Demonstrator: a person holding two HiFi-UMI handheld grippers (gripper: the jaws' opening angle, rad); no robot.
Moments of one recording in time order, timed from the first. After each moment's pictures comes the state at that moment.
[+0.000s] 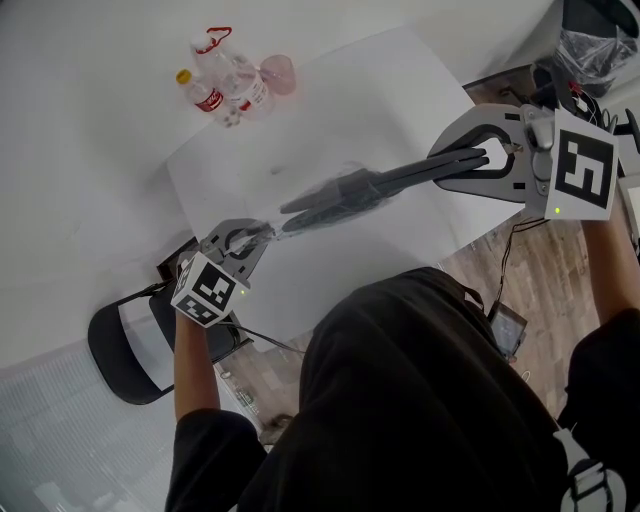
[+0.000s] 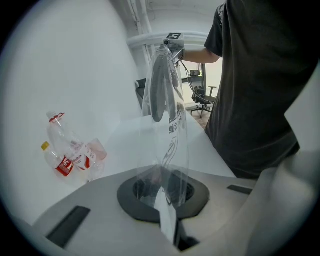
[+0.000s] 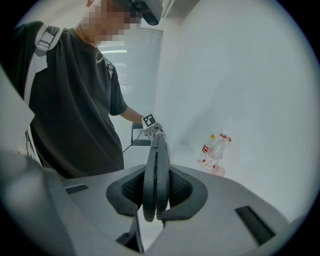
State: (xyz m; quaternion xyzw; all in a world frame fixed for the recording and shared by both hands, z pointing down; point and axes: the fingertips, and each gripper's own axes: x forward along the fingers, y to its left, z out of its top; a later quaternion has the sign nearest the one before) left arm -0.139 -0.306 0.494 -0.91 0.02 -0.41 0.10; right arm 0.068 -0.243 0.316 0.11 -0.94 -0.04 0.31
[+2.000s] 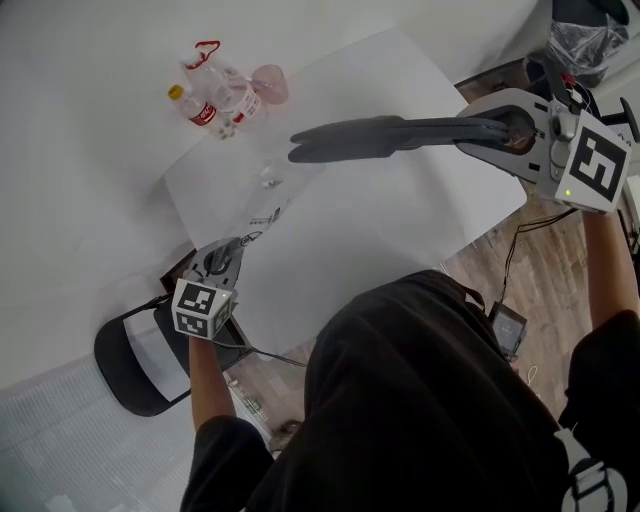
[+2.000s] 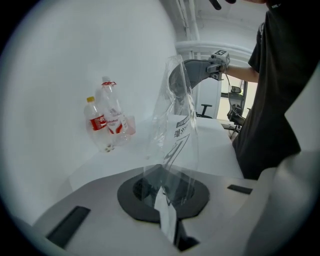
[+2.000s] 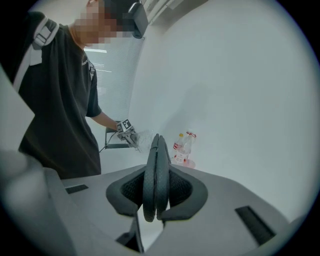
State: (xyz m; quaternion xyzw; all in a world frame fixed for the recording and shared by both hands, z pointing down) left arm -0.198 -0.345 0.519 -0.91 0.20 -0.36 -0.04; right arm 0.135 -0.266 0.310 0.28 -0.92 -0.04 0.28
